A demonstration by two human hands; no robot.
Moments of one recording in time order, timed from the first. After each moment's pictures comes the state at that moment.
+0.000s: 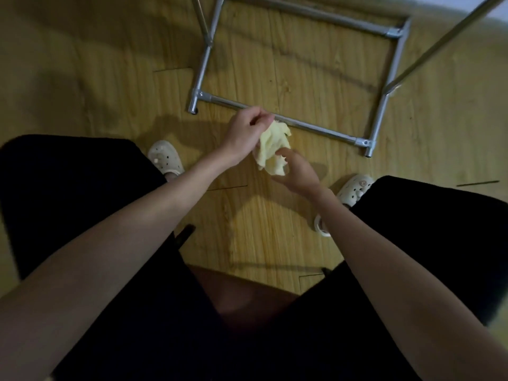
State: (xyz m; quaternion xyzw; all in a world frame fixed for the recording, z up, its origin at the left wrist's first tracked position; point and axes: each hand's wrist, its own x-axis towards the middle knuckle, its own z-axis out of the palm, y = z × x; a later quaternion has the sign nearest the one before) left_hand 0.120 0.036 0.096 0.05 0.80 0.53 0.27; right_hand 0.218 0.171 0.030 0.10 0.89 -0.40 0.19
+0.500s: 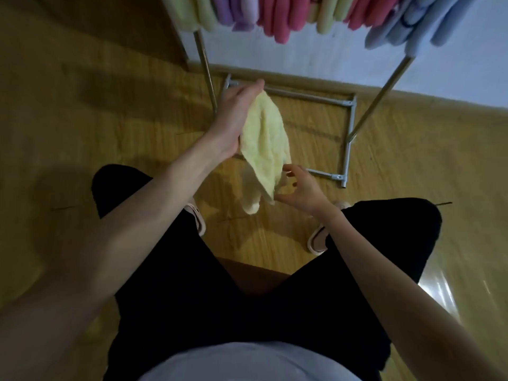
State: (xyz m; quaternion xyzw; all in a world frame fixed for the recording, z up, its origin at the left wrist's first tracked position) left_hand 0.167 0.029 0.347 -0.01 0.68 0.69 0.23; right_hand 0.271 0.173 0.182 0.09 0.90 -0.41 0.10
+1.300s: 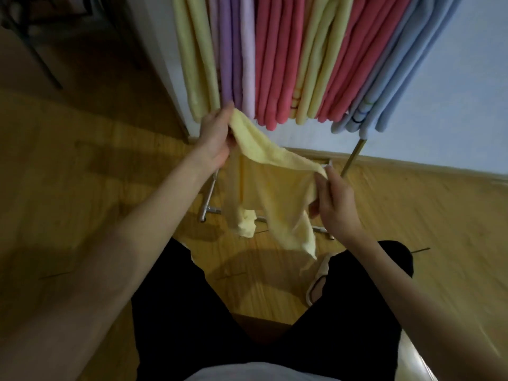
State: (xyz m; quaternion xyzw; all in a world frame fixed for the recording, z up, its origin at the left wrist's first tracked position) left_hand 0.091 0.011 0.409 -0.04 0.56 0.81 0.15; right_hand 0.282 0.168 0.365 0.05 0.85 -0.47 -0.22
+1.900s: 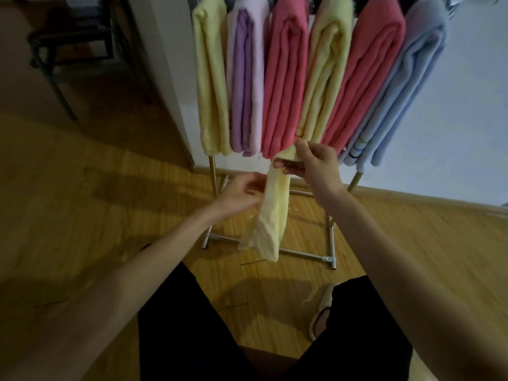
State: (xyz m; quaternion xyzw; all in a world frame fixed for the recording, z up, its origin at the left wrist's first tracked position) left_hand 0.132 -0.015 0.393 0.28 0.76 0.54 0.22; right_hand 0.197 0.142 0.452 0.08 0.66 -0.73 -0.16
